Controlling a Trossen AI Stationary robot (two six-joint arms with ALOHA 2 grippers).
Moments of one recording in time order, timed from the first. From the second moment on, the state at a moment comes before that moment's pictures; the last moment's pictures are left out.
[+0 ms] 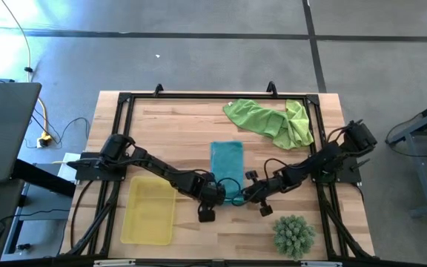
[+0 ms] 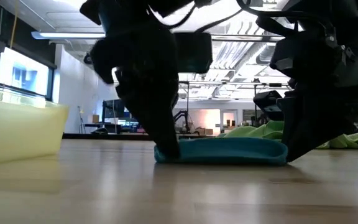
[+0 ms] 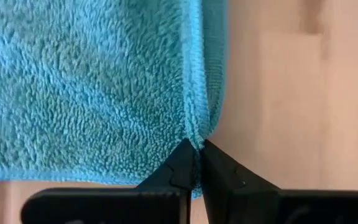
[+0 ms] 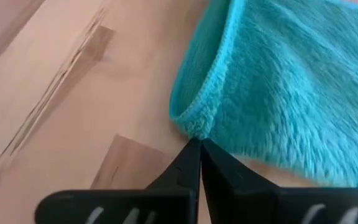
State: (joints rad) left arm -0.21 2.05 1.35 -0.45 -0.04 -0.36; right arm 0.40 1.65 0.61 0.17 0.05 -0.01
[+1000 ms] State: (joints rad) left arm -0.15 2.03 1.35 -0.46 -0.02 -0.67; right arm 0.33 1.60 0.61 0.13 -0.12 0.13
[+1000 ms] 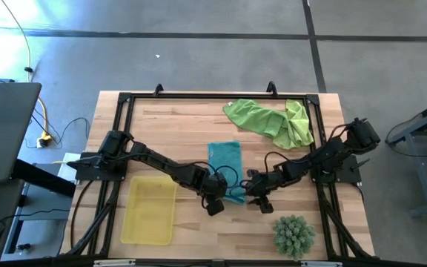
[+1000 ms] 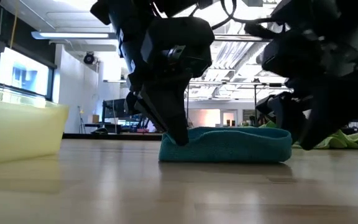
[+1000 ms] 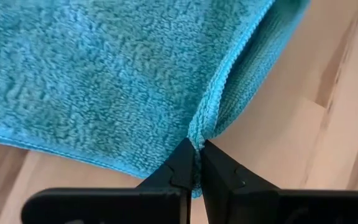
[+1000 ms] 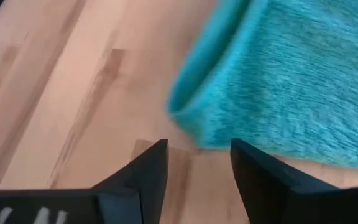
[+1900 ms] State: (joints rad) left arm -0.12 2.05 1.35 -0.52 -0.11 -0.65; right arm 0.38 1.48 0.61 0.18 0.07 0.11
